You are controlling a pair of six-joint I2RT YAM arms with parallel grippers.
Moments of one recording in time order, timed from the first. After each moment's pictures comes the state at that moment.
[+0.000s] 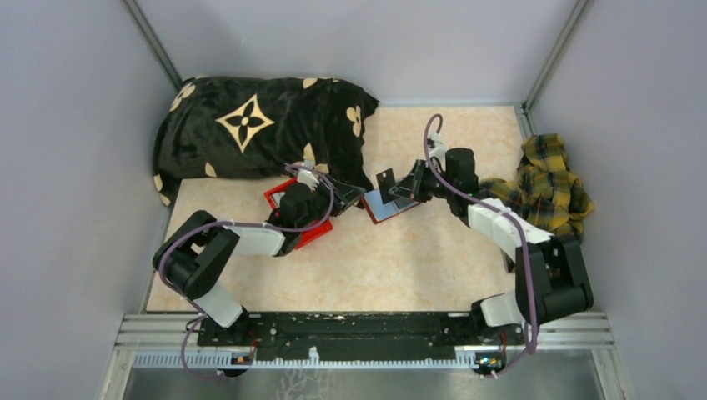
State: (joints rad) left arm -0.65 1.63 0.59 0.93 0.11 -1.21; right arm 0.27 1.36 0.76 0.14 -0.64 0.60
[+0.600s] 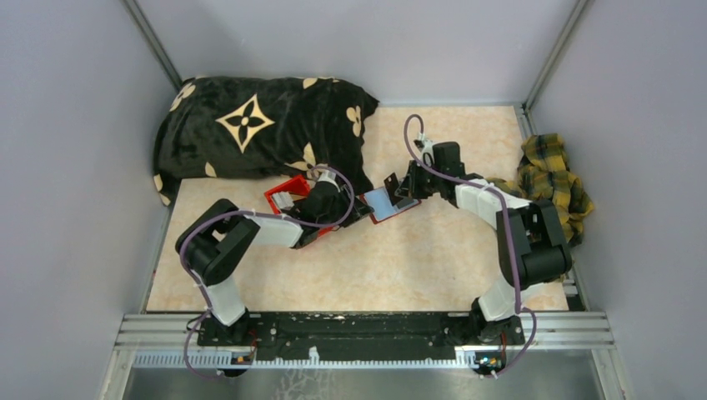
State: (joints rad) left arm -0.72 1.77 0.74 0.56 0.04 -1.09; right arm 0.27 1.62 0.94 -0.06 -0.48 0.32
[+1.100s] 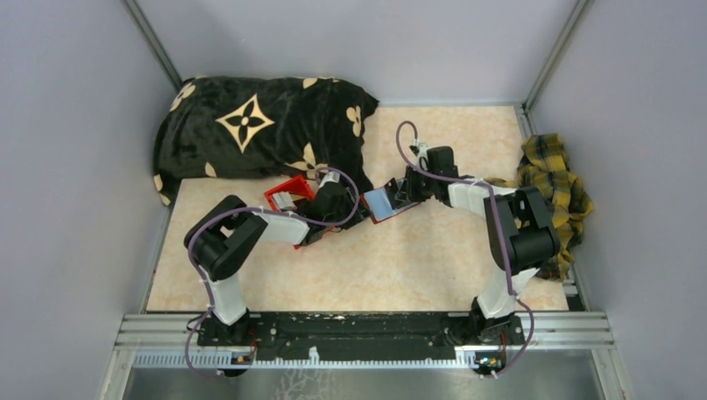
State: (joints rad) left arm -0.75 1.84 0.81 0.45 -0.04 -1.07; right arm 0.28 1.74 0.94 0.00 -0.42 0.27
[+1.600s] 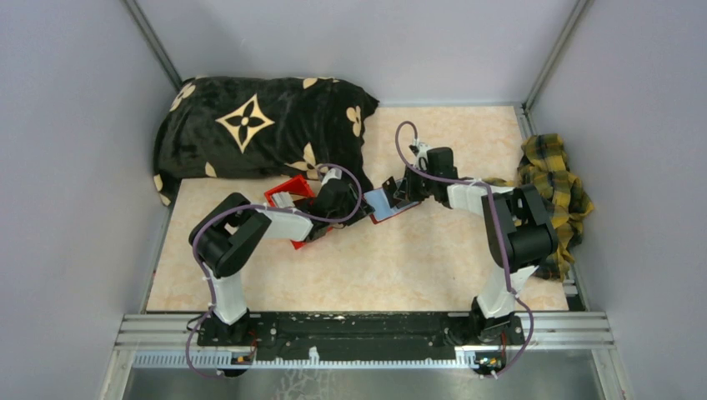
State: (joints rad) left arm -0.75 1.87 0.86 0.43 -0.07 -1.06; right arm 0.29 1.76 0.93 0.07 -0.43 0.27
